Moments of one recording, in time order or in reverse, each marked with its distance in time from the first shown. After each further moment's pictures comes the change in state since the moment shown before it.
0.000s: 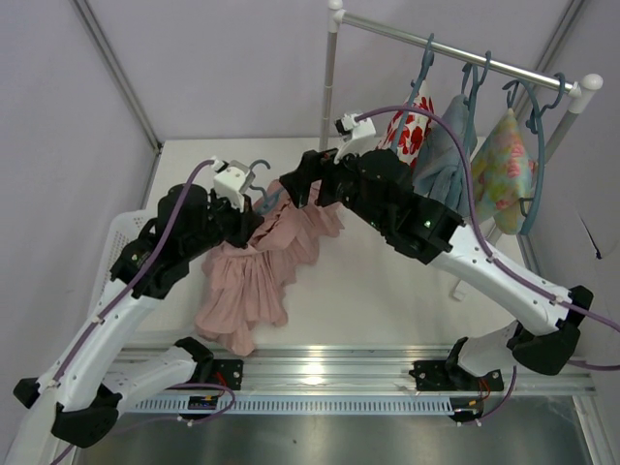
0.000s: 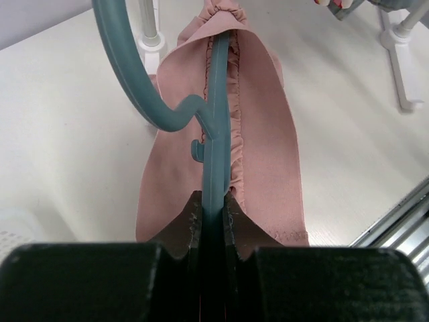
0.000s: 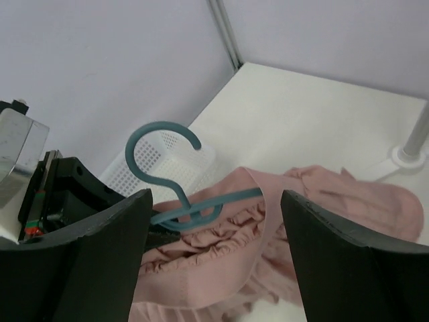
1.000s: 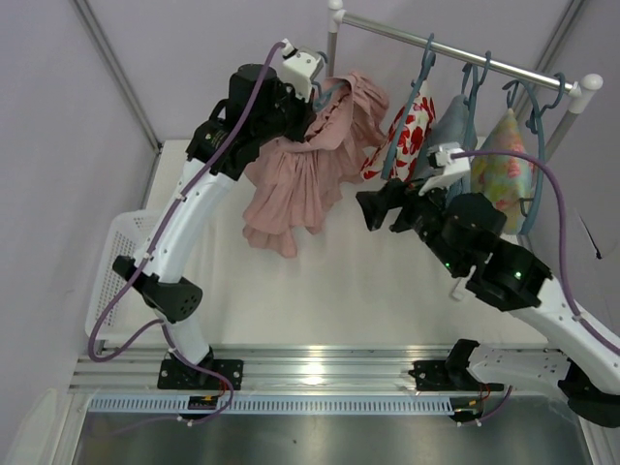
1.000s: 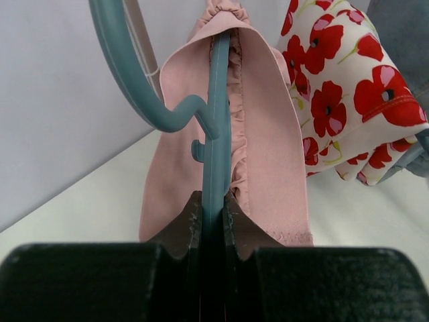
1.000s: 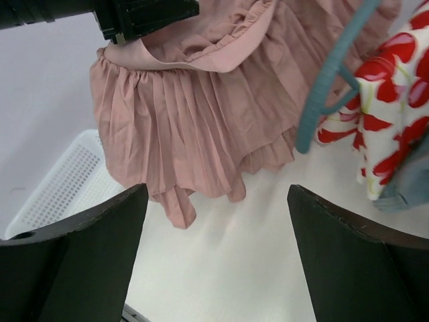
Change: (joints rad) left arm -0.008 0.851 1.028 -0.051 -0.039 0.135; right arm -0.031 -0.499 -0.299 -0.186 0.225 -0.024
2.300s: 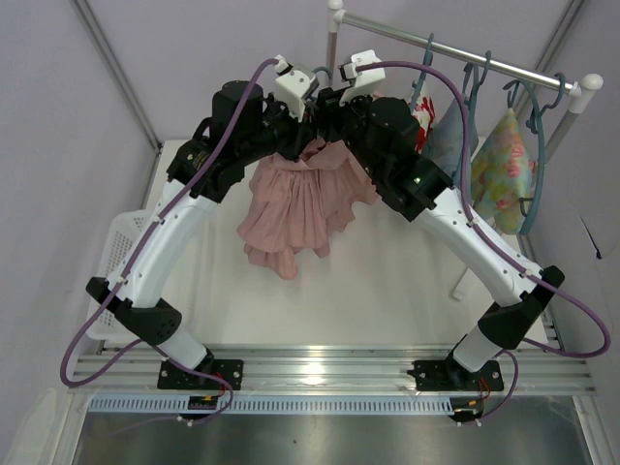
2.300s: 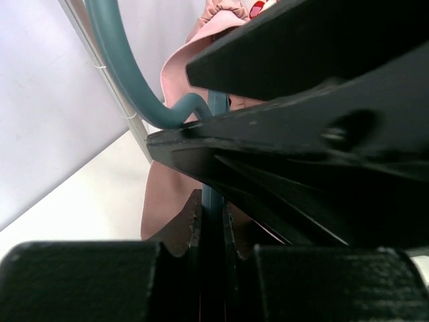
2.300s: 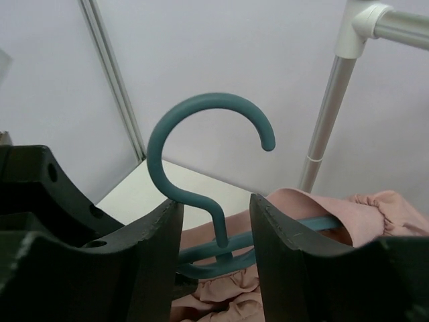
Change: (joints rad) left arm -0.048 -0.179 -0.192 0.025 0.087 0.015; right arm -0.149 0.683 0.564 0.317 -0.161 -0.309
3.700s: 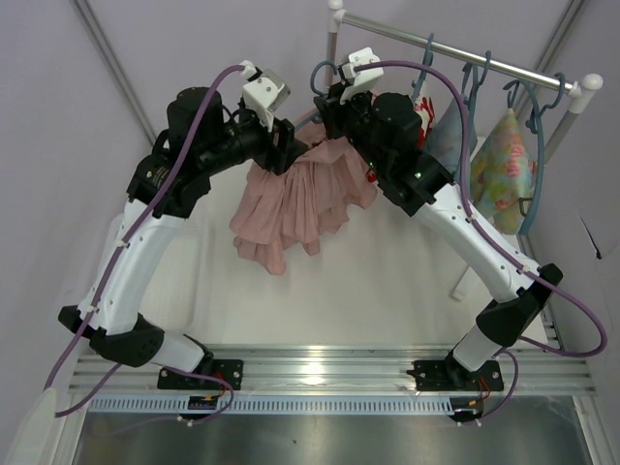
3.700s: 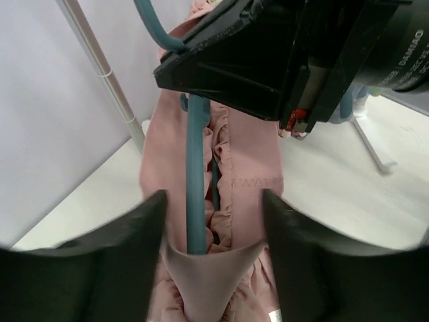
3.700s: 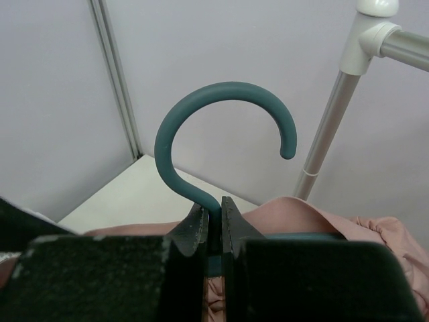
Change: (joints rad) left arm 0.072 -0.155 -0.077 -0.026 0.150 0.056; right arm -0.050 0.019 0.002 0.018 -0.092 -0.063
